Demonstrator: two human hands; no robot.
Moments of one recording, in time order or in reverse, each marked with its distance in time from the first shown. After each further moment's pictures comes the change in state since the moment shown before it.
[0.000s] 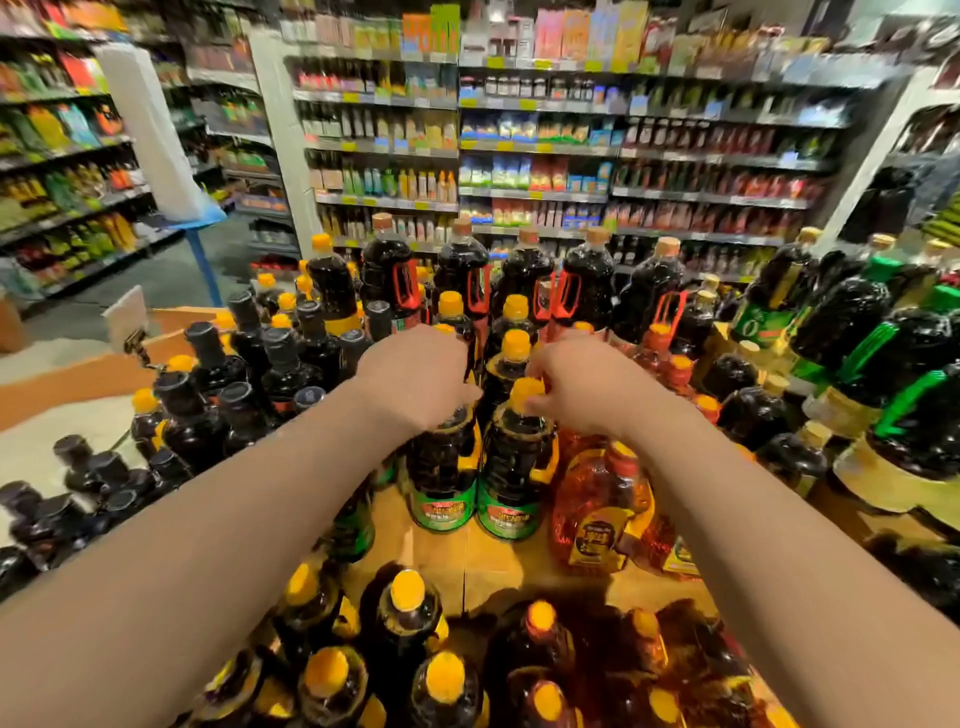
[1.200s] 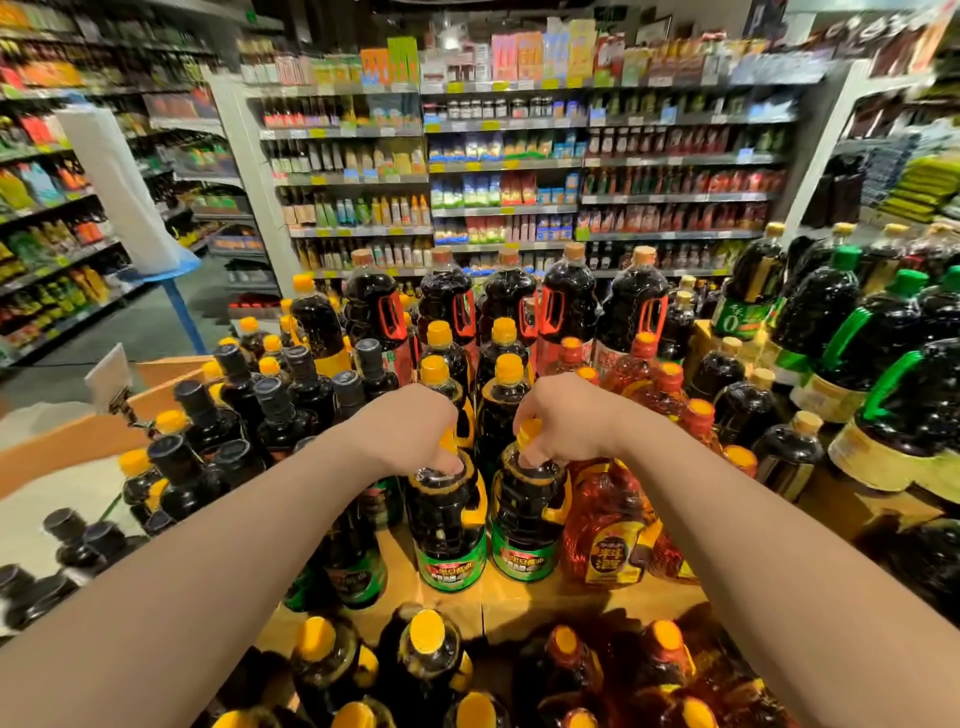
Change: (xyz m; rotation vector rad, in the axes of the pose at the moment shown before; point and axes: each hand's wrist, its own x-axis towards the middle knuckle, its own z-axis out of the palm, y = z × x) left_hand 0.014 -0.022 0.016 0.020 -0.216 0.269; right_hand 0.007 -0.003 0.004 0.229 -0.200 -0.052
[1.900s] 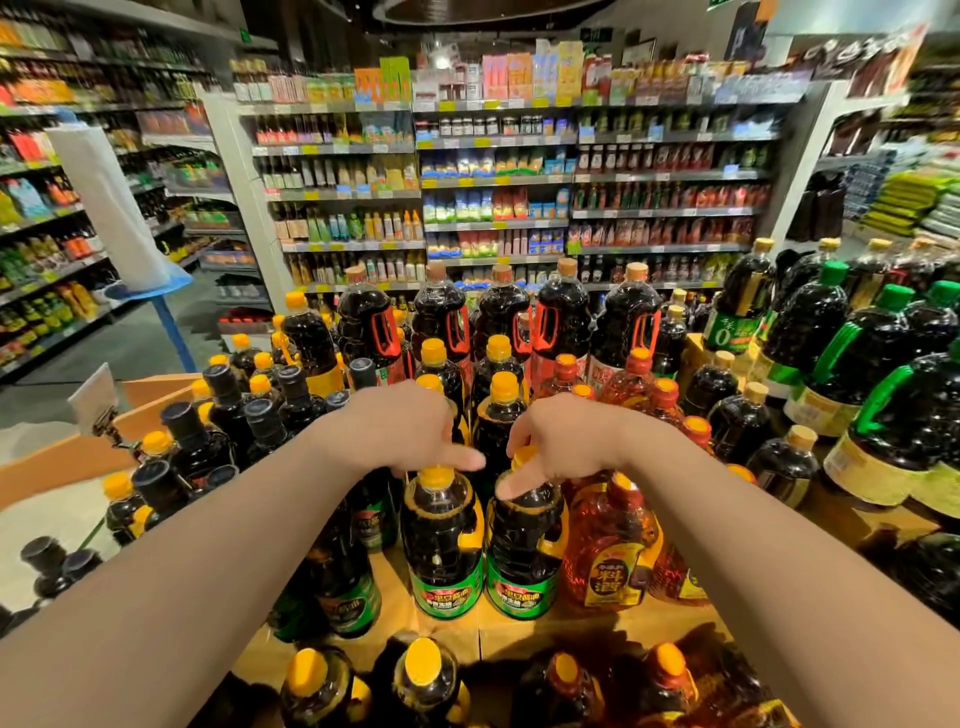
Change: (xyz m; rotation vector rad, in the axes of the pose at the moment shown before) left_hand 0.011 -0.008 -0.018 -0.023 0.005 -0.080; right_hand 0.003 0.001 -0.008 -0.052 -0.122 0.026
